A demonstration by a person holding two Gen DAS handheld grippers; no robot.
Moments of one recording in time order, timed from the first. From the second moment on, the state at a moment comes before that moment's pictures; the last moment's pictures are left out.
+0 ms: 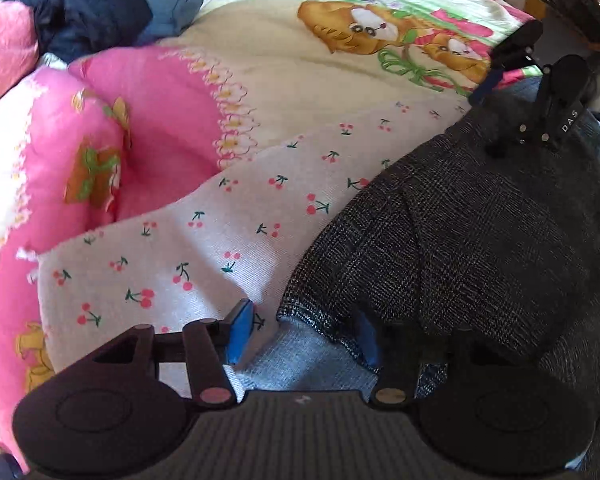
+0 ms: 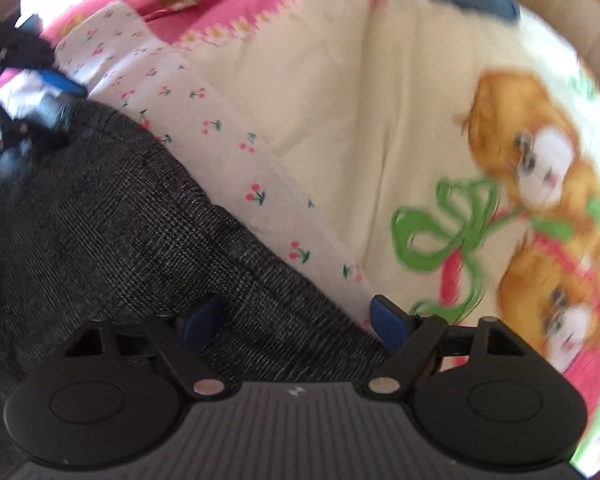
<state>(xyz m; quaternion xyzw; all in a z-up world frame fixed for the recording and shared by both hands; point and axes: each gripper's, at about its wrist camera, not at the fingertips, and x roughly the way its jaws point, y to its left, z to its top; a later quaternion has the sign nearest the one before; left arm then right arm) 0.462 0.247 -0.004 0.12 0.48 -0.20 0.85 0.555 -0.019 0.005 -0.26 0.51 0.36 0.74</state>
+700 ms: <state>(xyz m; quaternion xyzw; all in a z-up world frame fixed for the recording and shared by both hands) 0.293 0.213 0.086 0.22 0.37 -0.15 0.89 0.312 -0.101 0.137 -0.17 0.42 0.35 0.82</state>
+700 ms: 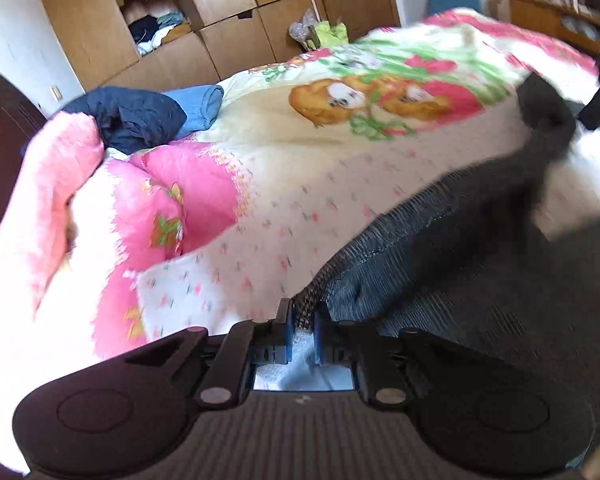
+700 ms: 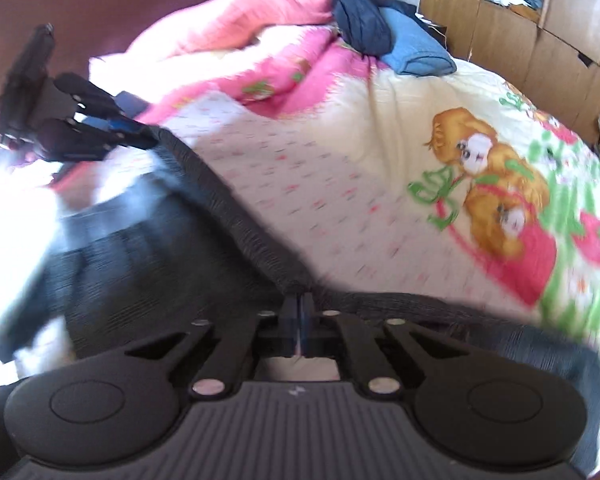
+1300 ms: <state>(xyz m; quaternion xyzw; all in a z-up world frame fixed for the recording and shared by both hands) 0.198 0.180 0.075 0.26 0.30 -0.14 0.91 0.230 -0.040 0.058 -0.47 0.23 0.25 0.82</state>
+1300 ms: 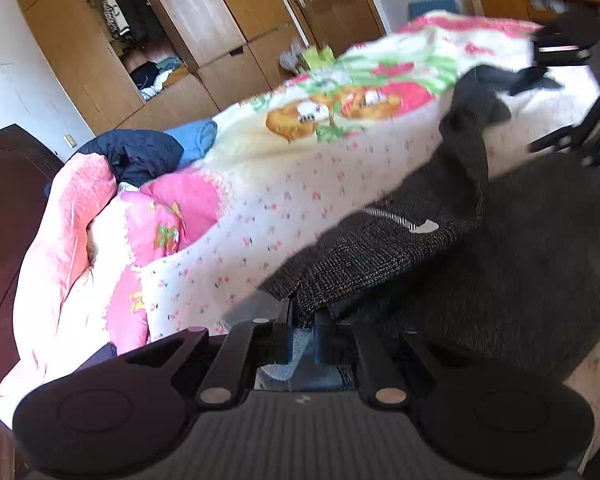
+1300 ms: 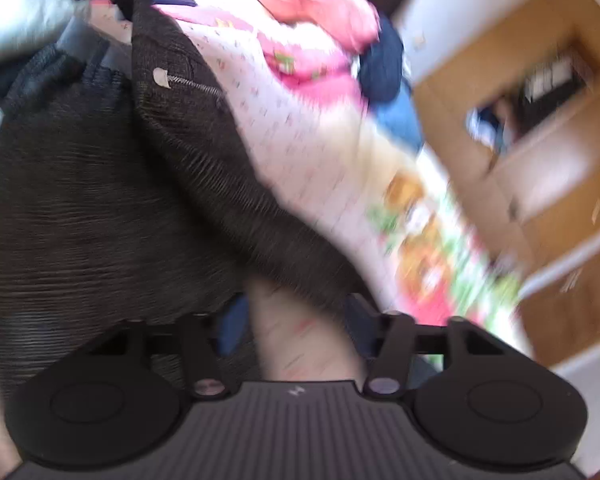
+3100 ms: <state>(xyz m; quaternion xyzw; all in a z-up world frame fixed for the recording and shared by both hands) 0.135 0.182 0.009 0.35 0.31 -0.15 0.87 0.195 -0.015 0.031 -0.51 0.34 0.29 0.74</state>
